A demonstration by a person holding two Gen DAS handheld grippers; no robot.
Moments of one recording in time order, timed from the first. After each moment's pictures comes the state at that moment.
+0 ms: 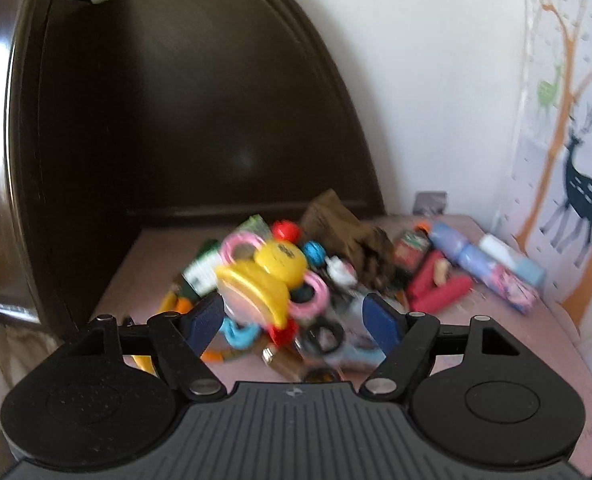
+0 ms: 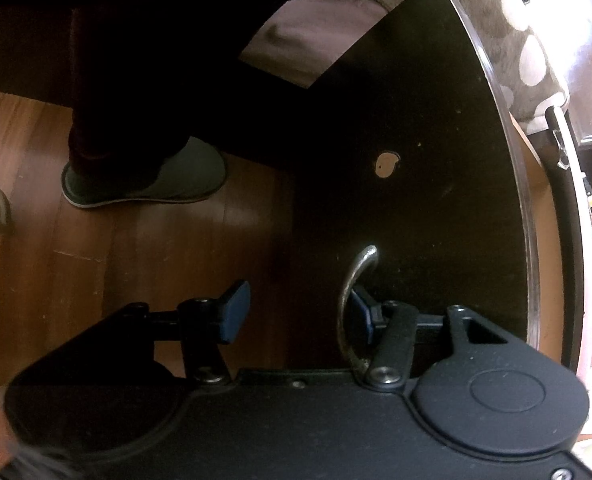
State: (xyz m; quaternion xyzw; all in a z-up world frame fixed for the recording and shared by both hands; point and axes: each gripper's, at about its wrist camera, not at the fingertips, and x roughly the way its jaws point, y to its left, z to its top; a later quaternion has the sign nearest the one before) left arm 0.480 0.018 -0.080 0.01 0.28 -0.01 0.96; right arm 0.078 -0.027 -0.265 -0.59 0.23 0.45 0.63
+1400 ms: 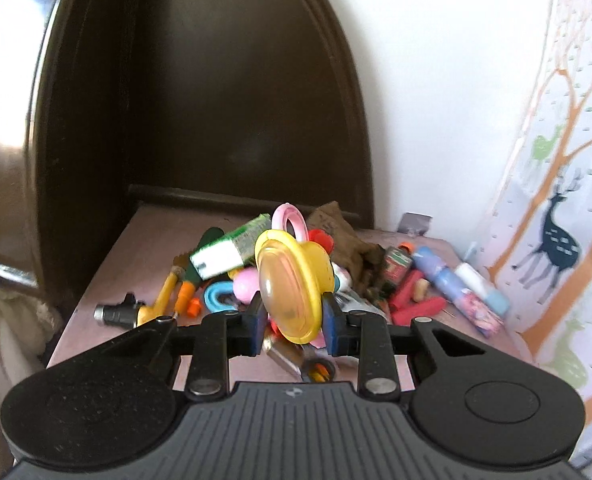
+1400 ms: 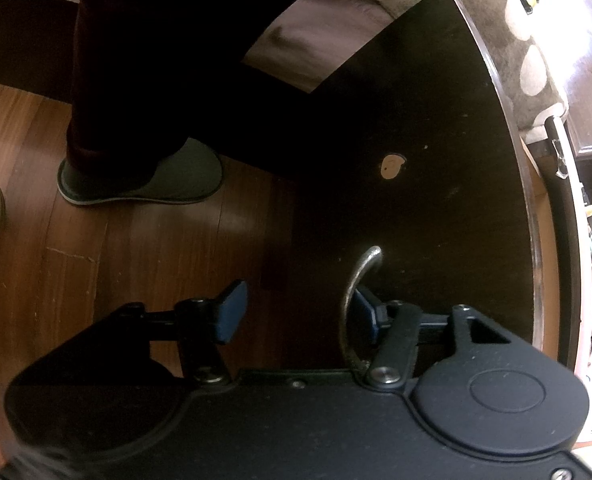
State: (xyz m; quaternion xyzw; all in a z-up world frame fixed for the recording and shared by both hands) left arm 0.447 0.054 -0.057 -0.08 0.29 -0.05 0.95; right arm 0.076 -0.026 -0.271 -0.60 0.22 0.45 0.63
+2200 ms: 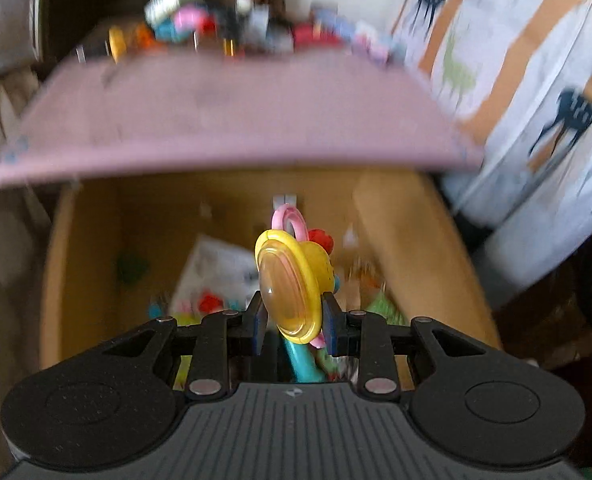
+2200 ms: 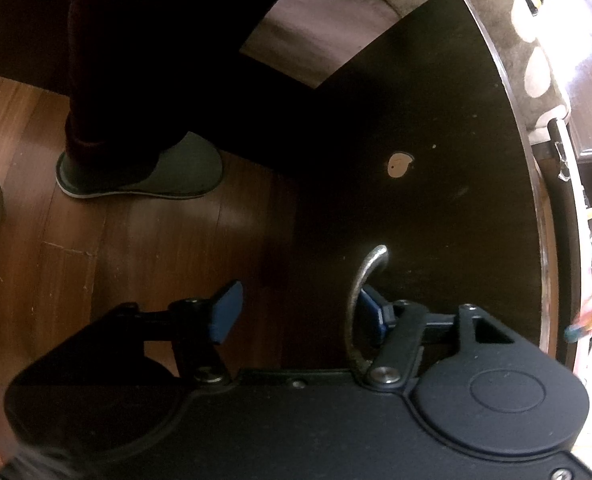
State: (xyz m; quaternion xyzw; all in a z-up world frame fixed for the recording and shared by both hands) left arm 0.262 0.016 -0.151 -0.03 0.49 -0.15 0.86; right arm 0.074 -0.032 -0.276 -0.61 0.21 0.45 0.62
